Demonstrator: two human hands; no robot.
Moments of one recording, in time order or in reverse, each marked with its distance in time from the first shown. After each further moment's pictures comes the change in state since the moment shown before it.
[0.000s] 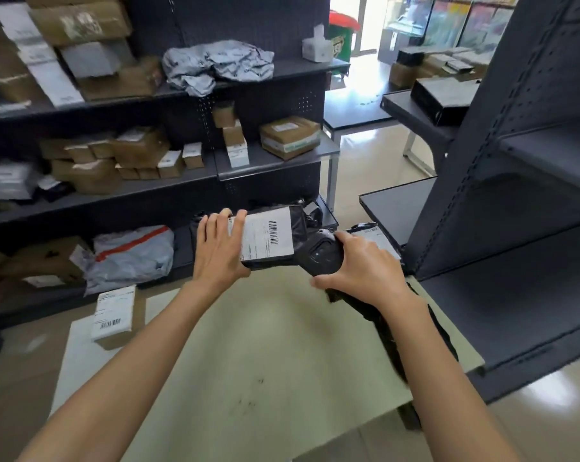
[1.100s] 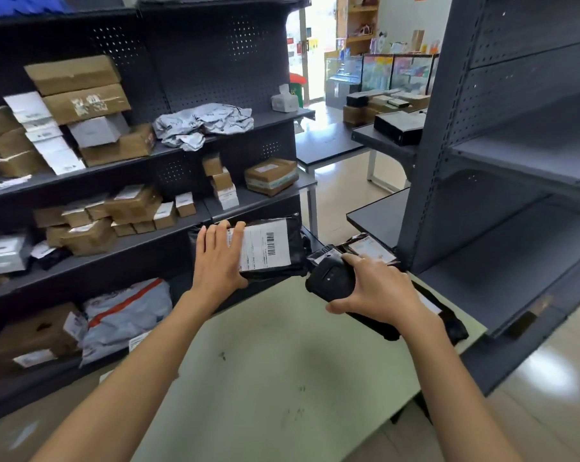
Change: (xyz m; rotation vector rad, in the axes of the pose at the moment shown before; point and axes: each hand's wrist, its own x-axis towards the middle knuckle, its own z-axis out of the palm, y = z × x) left_hand -0.028 -0.071 -0.079 0.039 0.064 0.176; right_hand -0.096 -0.082 0.007 -0.057 0.096 0.103
